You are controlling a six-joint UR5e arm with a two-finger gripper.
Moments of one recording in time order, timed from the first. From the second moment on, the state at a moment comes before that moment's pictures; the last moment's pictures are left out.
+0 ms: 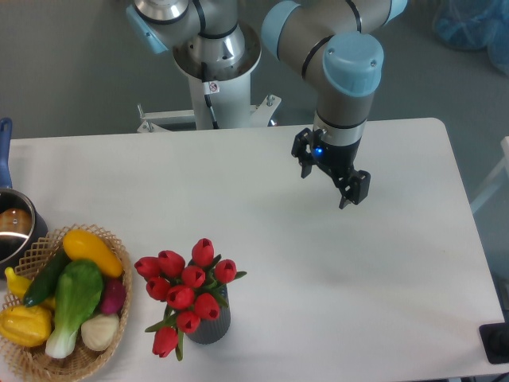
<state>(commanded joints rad) 2.62 -1.75 -1.71 -1.17 1.52 1.45</state>
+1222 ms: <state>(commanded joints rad) 2.61 -1.82 -1.79 -1.02 1.38 1.39</state>
